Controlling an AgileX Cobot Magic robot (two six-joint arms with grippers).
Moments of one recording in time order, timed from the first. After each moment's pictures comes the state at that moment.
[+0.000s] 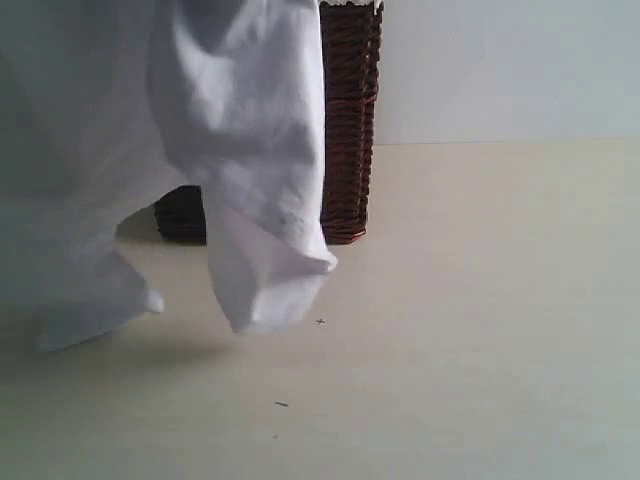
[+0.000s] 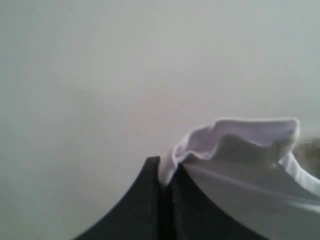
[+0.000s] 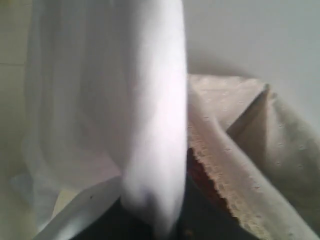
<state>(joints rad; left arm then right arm) -0.02 1.11 -1.91 -0.03 0.80 0.39 0.66 1.49 -1.55 0.14 0.52 -0.62</state>
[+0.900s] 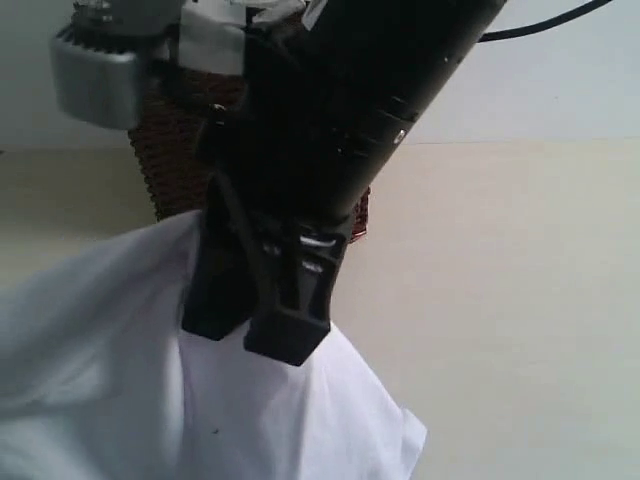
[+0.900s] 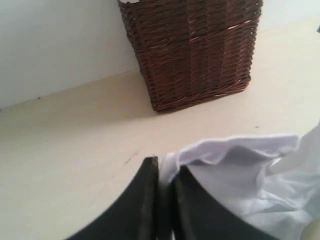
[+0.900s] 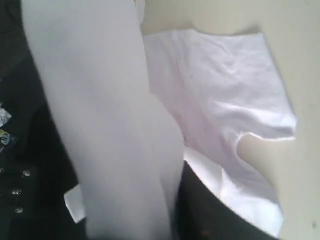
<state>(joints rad) -0.09 0.31 -1.03 -0.18 1.24 0.25 0.70 1.60 -1.47 0.51 1.23 -0.86</state>
